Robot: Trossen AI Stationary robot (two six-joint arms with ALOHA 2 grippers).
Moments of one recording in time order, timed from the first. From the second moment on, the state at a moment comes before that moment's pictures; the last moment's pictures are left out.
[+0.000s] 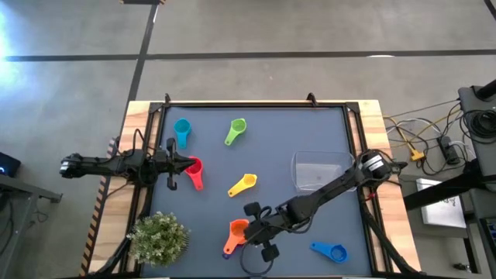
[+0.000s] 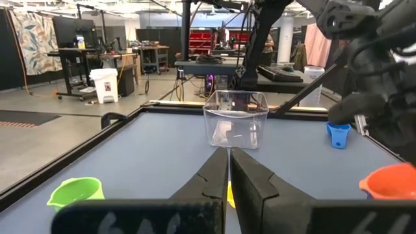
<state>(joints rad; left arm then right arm) -0.07 0.03 0.02 0.03 -0.20 -0.01 0.46 1.99 1.50 -0.28 0.05 0.03</state>
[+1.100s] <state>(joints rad) -0.07 0.03 0.02 0.03 -0.20 -0.01 0.47 1.47 1.06 -0.06 0.13 -0.02</state>
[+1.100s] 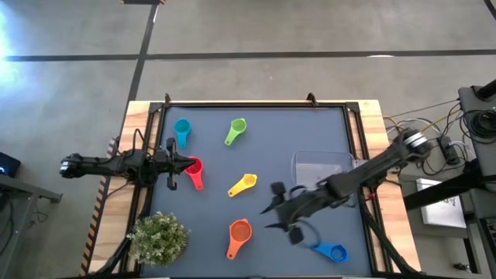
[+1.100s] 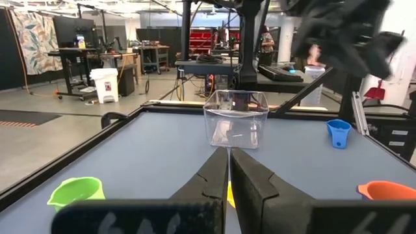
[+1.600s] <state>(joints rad) -0.07 0.03 0.02 0.03 -0.20 -0.01 0.58 0.84 0.55 0.06 0.30 0.04</state>
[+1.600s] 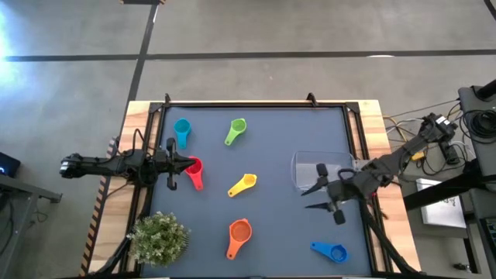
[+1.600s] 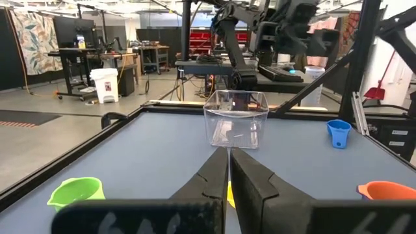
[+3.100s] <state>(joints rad) -0.07 0.85 0.73 -0.81 -0.51 -0.89 0.58 0.79 0.45 0.16 0.32 0.02</state>
